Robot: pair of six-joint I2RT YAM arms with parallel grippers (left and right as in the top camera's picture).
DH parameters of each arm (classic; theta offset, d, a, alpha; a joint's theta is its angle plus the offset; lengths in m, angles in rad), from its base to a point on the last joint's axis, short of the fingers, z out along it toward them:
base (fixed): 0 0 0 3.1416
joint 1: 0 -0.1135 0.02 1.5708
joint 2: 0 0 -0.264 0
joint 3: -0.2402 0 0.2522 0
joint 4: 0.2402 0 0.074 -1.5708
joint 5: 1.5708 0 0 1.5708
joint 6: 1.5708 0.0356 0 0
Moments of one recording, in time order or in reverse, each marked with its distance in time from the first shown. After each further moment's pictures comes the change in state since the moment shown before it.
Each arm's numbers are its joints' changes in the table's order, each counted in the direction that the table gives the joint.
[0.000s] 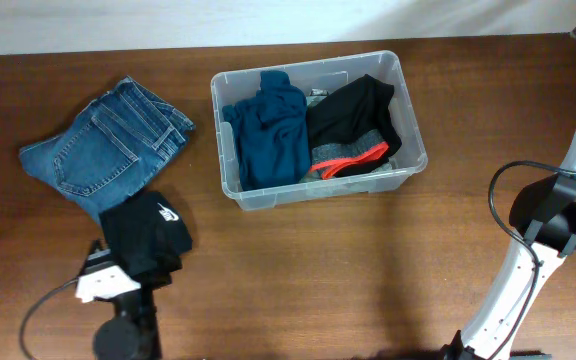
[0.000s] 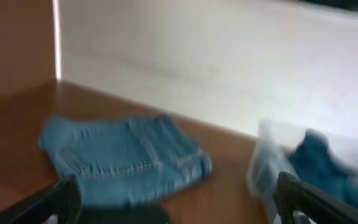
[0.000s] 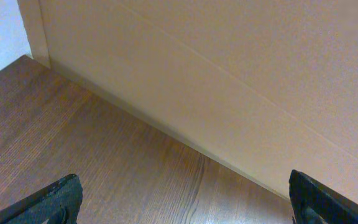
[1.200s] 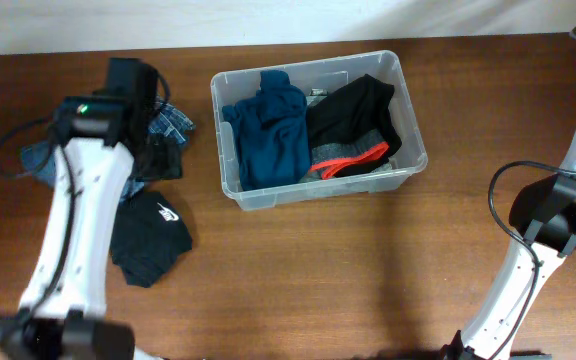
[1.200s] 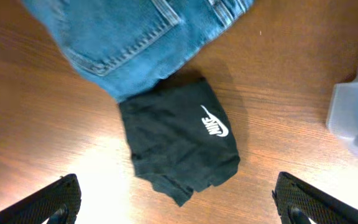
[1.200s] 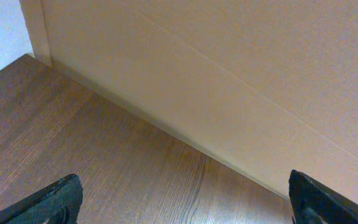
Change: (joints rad) left arm 0.000 1.669 -1.585 1.295 0.044 0.006; right arm 0.000 0.000 0.000 0.002 -0.003 0.000
